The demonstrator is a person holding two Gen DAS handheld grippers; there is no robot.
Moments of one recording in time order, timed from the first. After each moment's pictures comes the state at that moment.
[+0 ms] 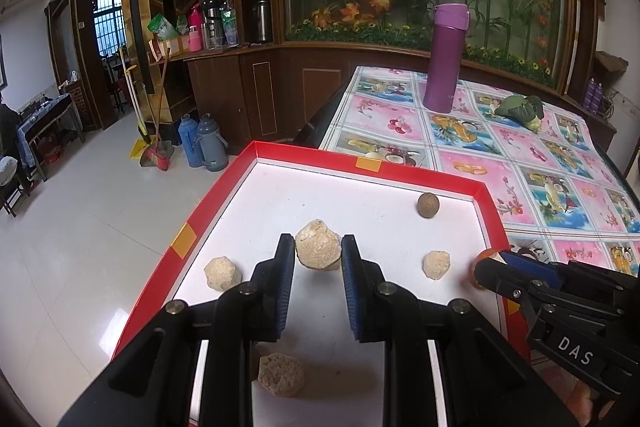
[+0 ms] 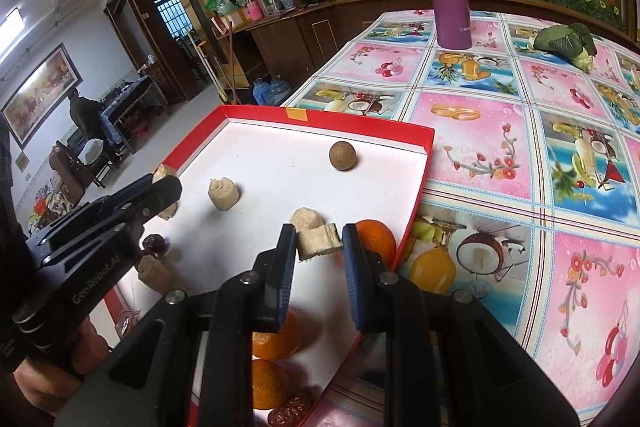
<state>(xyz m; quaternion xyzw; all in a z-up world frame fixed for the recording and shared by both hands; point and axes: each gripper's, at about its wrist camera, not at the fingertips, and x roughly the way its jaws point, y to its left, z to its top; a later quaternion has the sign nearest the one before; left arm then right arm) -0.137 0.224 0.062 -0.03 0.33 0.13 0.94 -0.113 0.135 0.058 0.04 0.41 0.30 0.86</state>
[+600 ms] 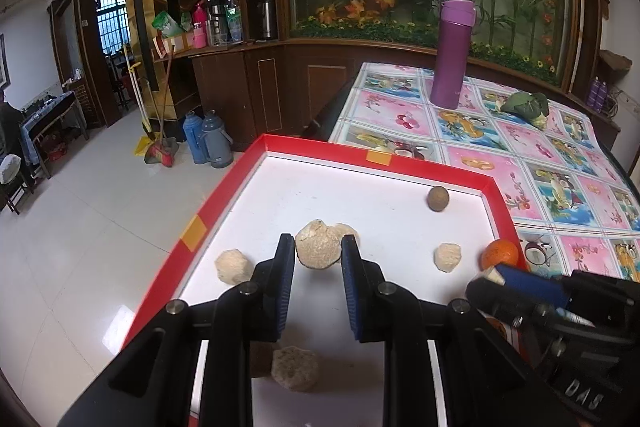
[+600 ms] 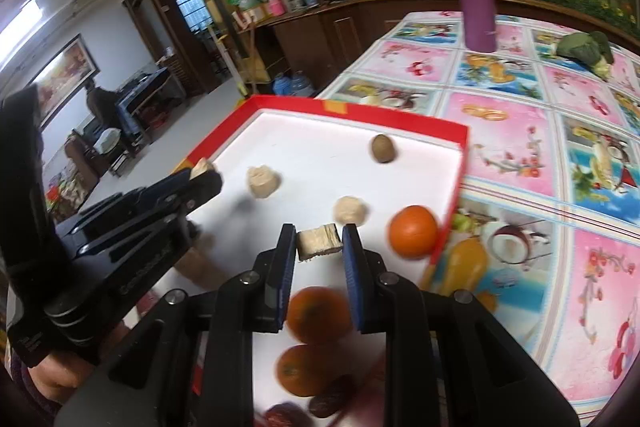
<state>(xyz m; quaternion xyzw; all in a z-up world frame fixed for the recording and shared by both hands) -0.138 0.228 0.058 -0.03 0.33 0.14 0.93 -0.131 0.153 0.064 0.04 0.41 0.34 0.85</state>
